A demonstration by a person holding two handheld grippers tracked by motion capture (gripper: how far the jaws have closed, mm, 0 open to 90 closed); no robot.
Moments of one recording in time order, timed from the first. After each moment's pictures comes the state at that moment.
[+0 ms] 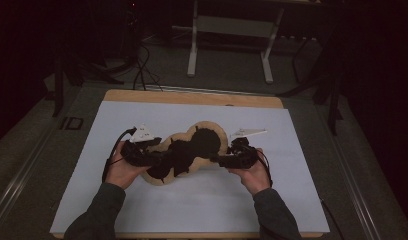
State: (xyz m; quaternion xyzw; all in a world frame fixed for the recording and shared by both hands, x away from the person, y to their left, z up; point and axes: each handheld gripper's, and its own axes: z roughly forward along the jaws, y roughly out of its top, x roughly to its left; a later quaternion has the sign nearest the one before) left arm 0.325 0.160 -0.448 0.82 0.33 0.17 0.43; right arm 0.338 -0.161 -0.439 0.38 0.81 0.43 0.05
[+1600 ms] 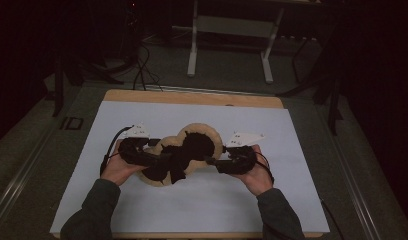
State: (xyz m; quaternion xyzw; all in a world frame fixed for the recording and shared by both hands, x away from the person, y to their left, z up) left arm 0.336 0.175 -0.454 0.83 0.30 0.08 0.47; right arm 0.319 -0.153 -0.424 0.24 0.85 0.47 0.11
